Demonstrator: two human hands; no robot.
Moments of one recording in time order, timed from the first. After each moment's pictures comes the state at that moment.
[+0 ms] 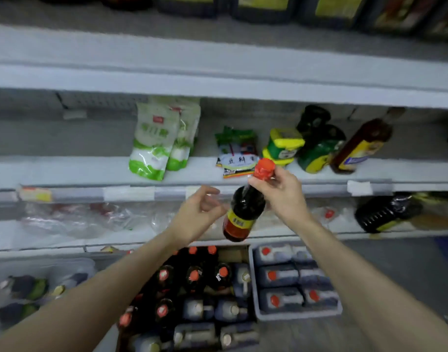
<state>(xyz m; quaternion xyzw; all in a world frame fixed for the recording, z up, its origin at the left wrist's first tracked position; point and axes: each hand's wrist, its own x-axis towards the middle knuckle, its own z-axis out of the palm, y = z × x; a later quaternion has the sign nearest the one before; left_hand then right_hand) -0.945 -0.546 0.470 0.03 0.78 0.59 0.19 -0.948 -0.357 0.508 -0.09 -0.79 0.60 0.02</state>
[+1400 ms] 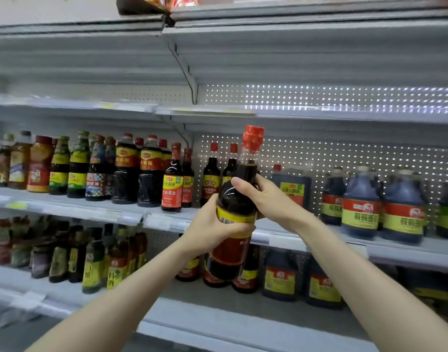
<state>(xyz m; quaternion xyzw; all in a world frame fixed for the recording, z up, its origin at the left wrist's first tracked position) -0.894 -0.753 1.038 0.23 0.76 0.56 -0.24 -0.904 -0.601 1.101 0.37 -0.78 0.49 0.11</state>
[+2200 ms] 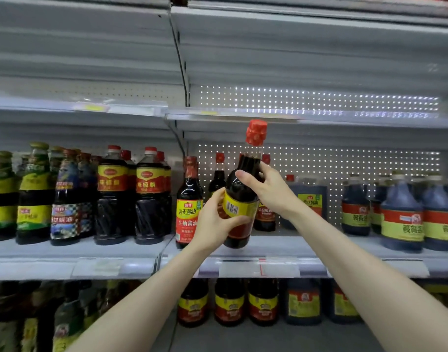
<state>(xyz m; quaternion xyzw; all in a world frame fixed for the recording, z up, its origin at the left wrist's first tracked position) -1.055 -0.909 1.072 0.27 0.74 0.55 -0.29 -1.037 -0.763 1.141 0.27 -0.78 0.47 0.30</state>
